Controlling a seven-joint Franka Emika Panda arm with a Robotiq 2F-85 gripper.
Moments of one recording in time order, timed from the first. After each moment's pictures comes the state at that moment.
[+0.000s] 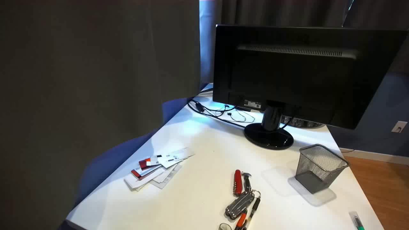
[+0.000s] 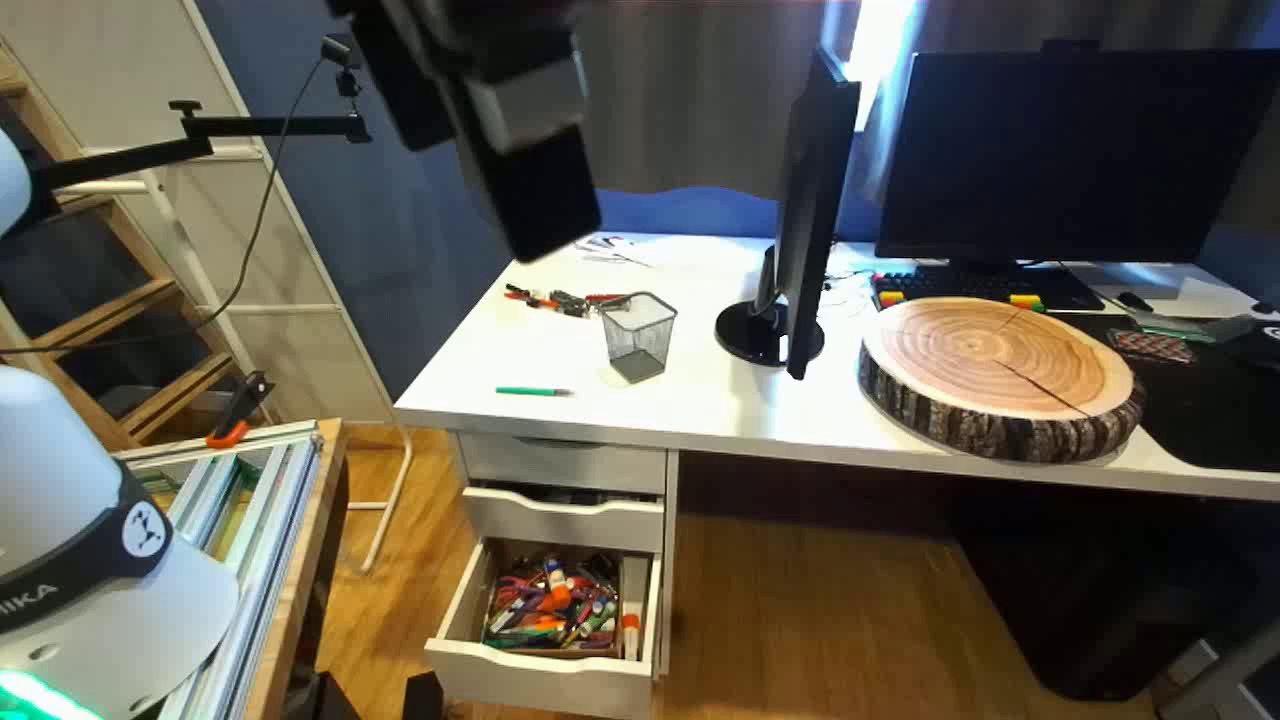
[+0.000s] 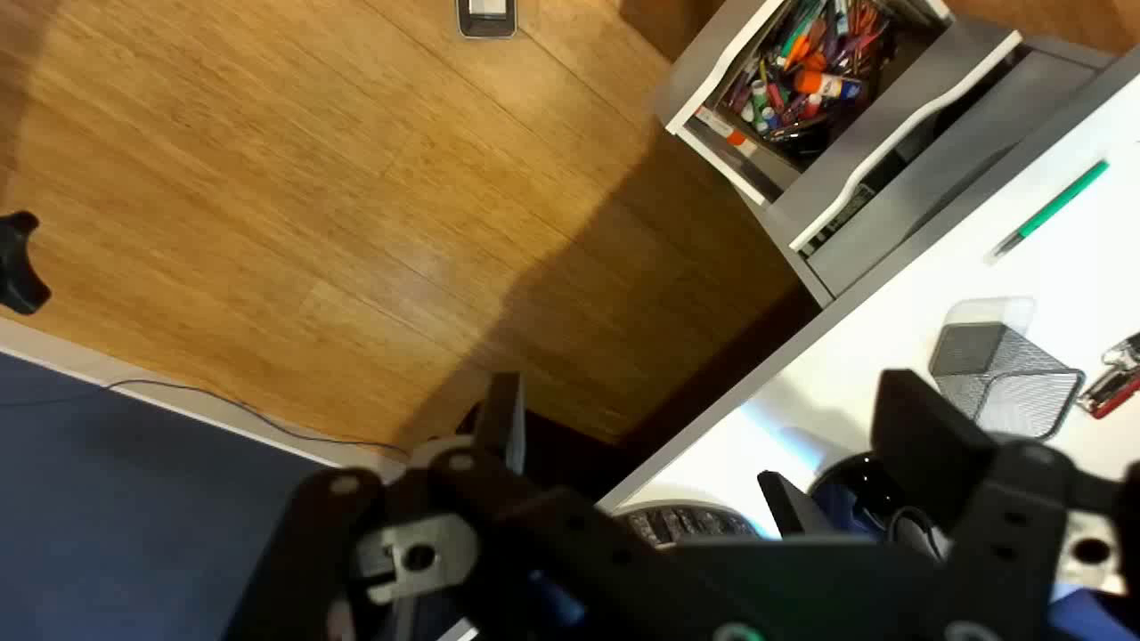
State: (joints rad) arm -0.06 -0.83 -0.43 -2.54 -0.13 1.91 -0.62
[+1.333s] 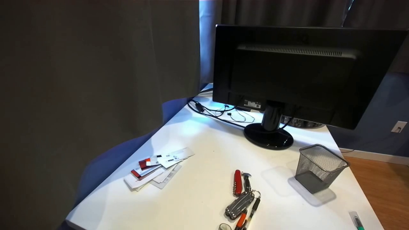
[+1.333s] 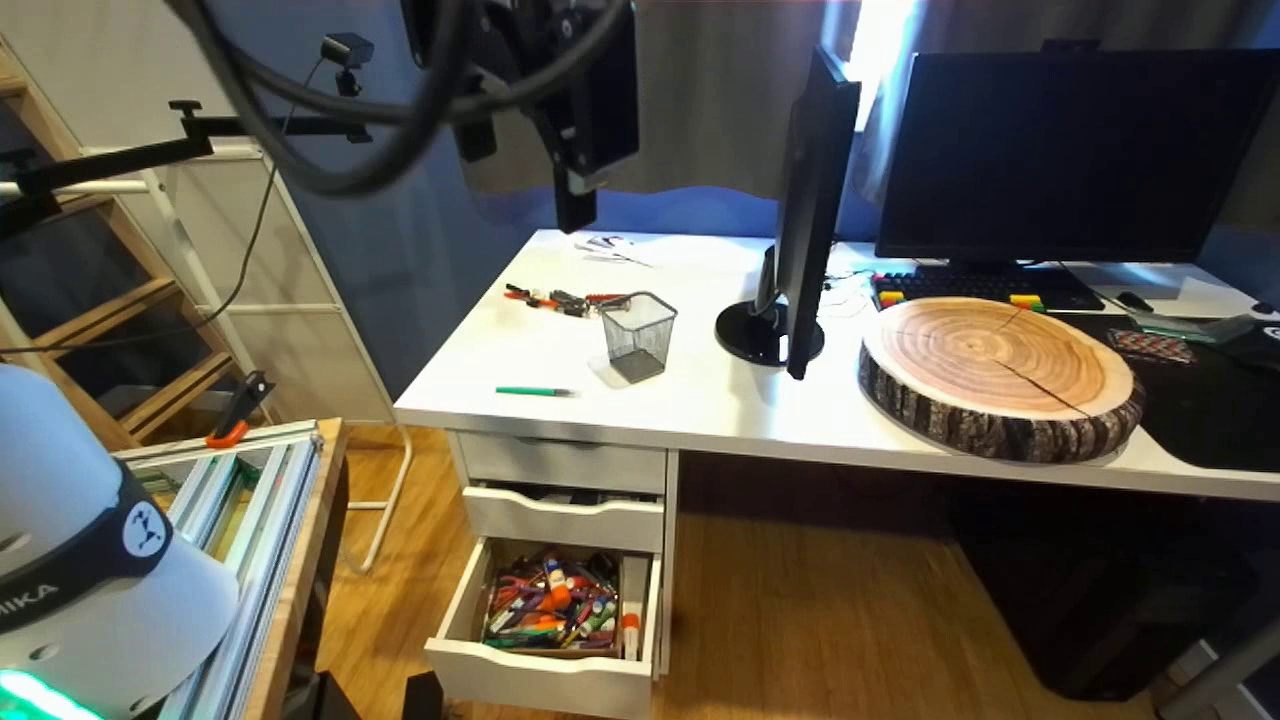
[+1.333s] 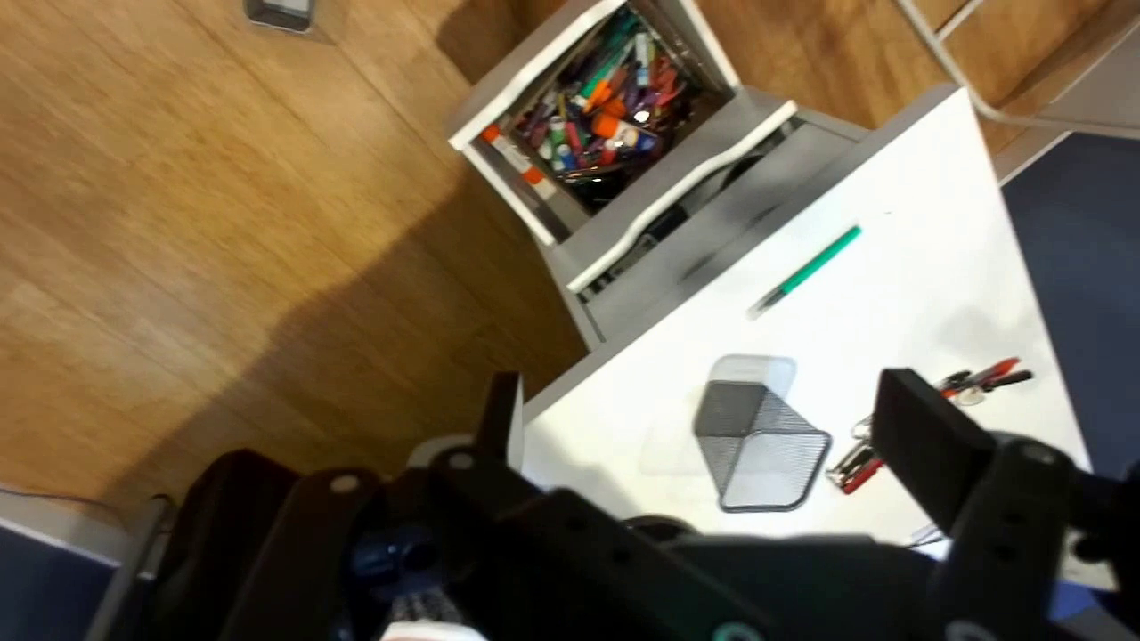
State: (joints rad) arm 0.14 -0.71 -0.29 -2.59 0.08 1.91 -0.60
